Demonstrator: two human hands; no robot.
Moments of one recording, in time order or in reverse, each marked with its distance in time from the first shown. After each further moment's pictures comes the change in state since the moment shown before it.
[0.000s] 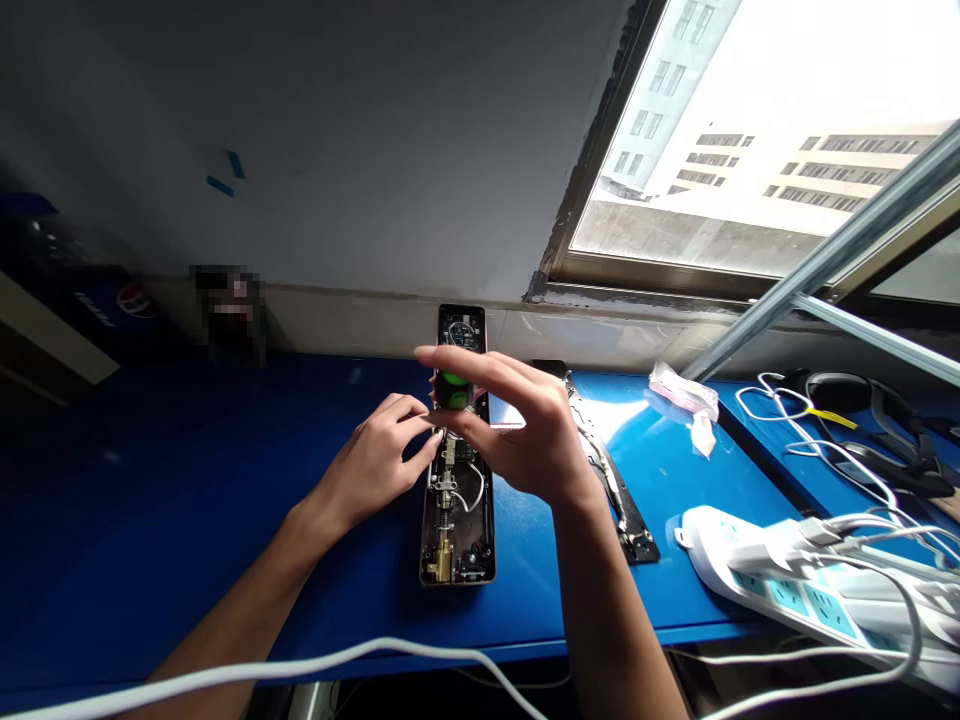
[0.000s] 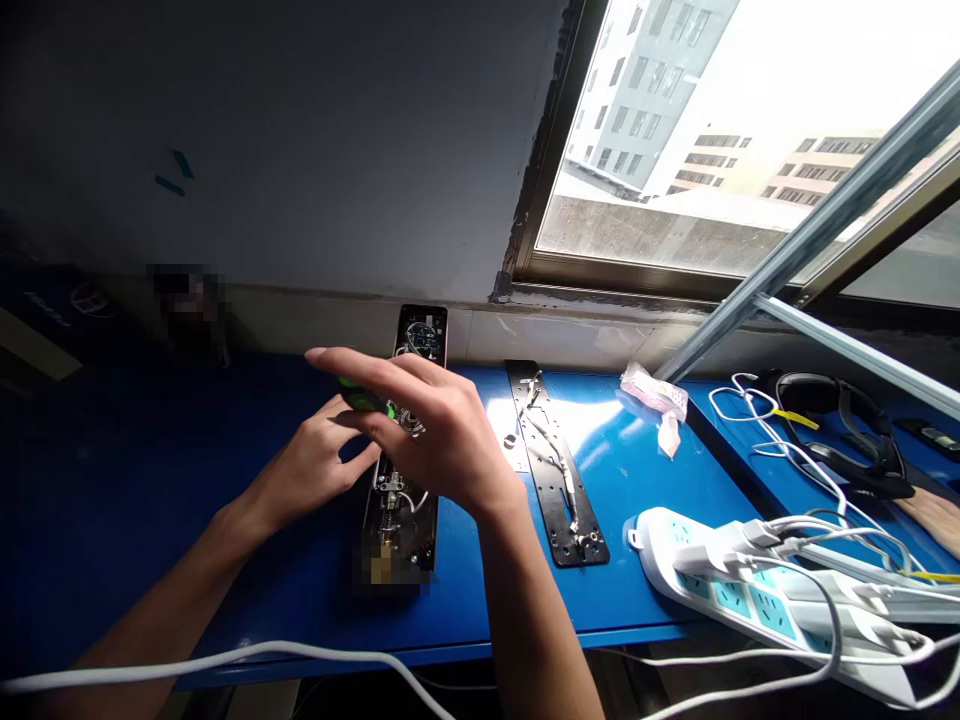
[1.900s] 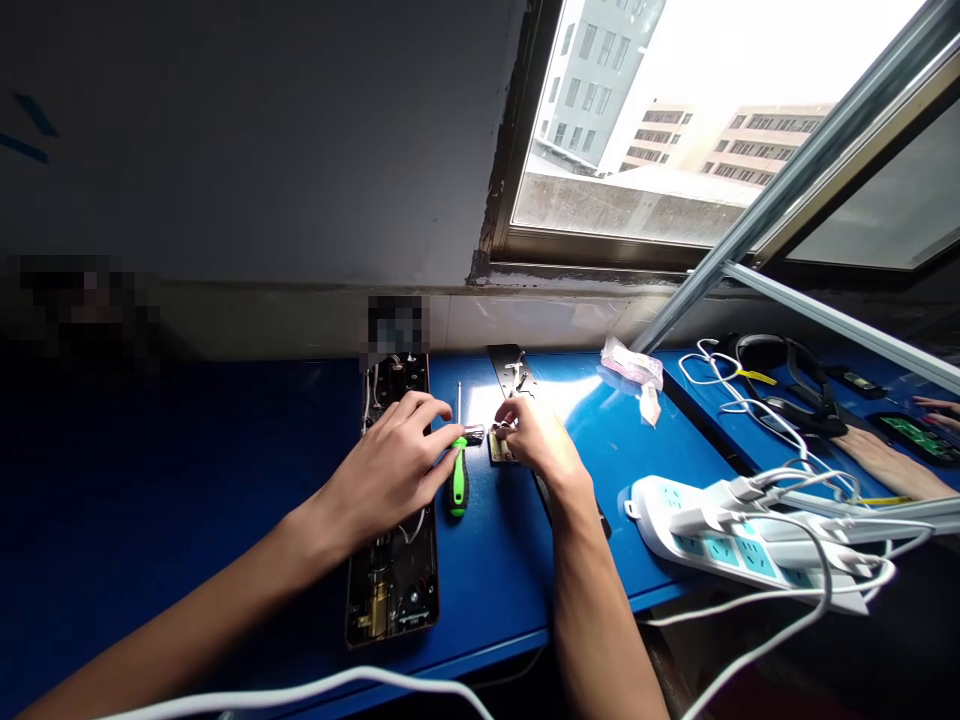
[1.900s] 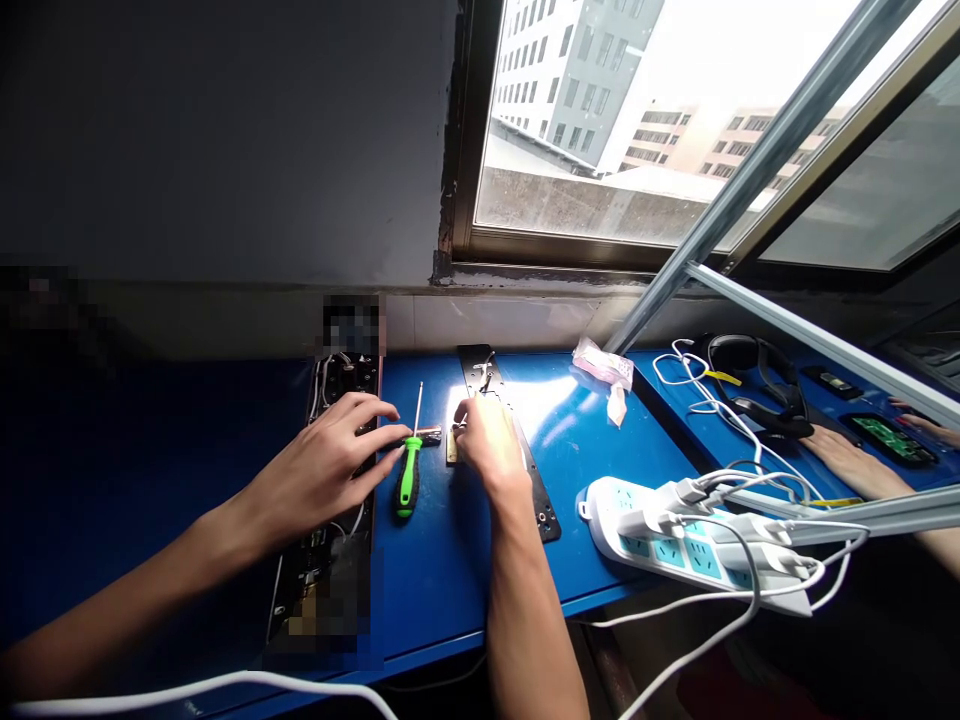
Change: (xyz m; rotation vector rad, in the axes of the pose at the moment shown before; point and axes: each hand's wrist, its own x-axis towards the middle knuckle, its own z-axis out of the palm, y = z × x) left_hand 0.049 0.052 0.037 0.113 -0.198 0.265; right_hand -0.102 0.097 -0.057 -0.586 -0.257 0.920
